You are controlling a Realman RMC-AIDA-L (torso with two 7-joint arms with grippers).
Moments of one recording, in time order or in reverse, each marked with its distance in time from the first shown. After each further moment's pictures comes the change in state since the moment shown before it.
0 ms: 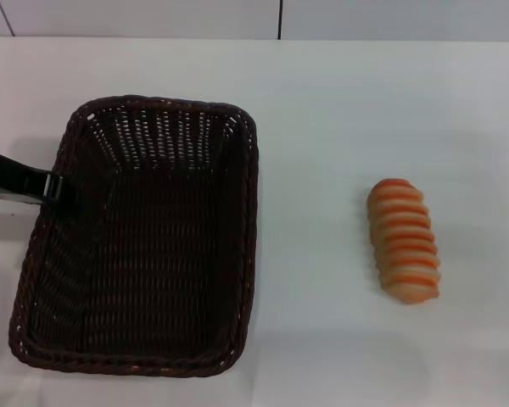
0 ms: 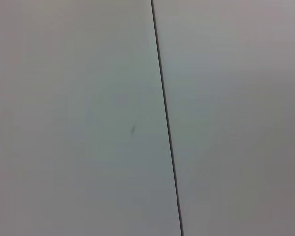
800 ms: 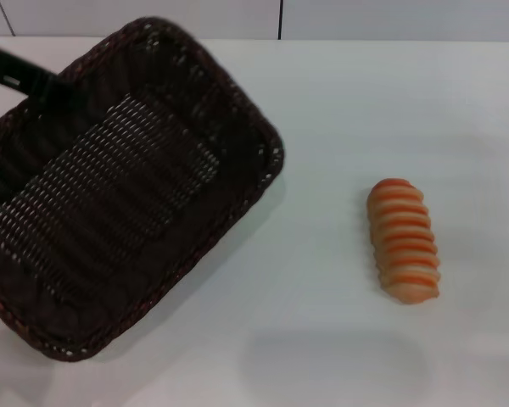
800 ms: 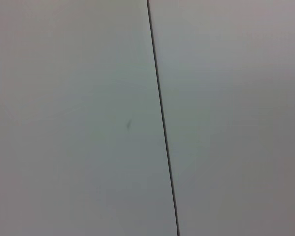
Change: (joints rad) left arm -0.208 0.095 -0.194 0.043 -0.114 -0.091 0.355; right arm -0.016 0.003 -0.005 0.003 0.002 0.001 0.006
